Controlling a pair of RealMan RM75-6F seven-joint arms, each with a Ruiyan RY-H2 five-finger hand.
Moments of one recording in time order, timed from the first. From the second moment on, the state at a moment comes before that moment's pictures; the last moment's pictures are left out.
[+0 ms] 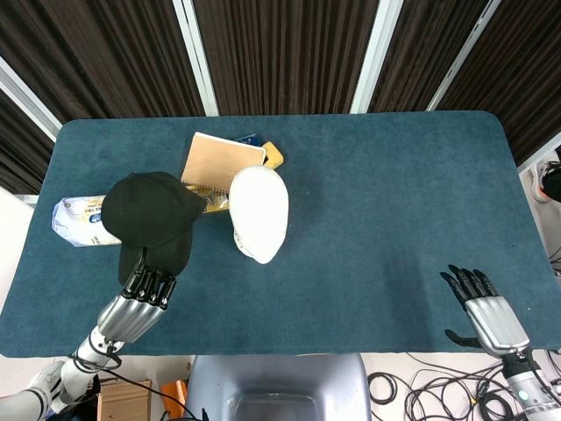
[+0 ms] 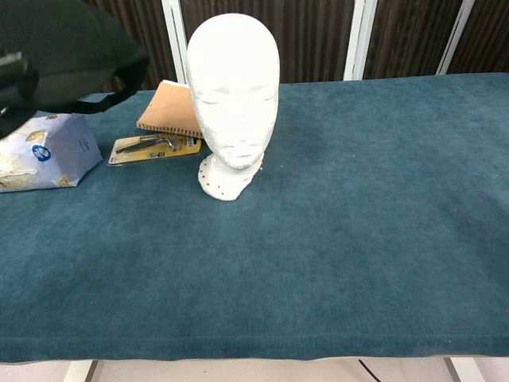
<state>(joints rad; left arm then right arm) -0.48 -1.66 -0.03 -0.88 2.02 1.95 0.74 0.15 -1.04 -0.06 -1.67 -1.57 1.27 -0.05</state>
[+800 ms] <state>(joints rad) -0.29 -2.03 0.13 -0.23 1.97 1.90 0.37 0.15 -1.04 -0.07 -1.67 -1.58 1.27 -0.05</state>
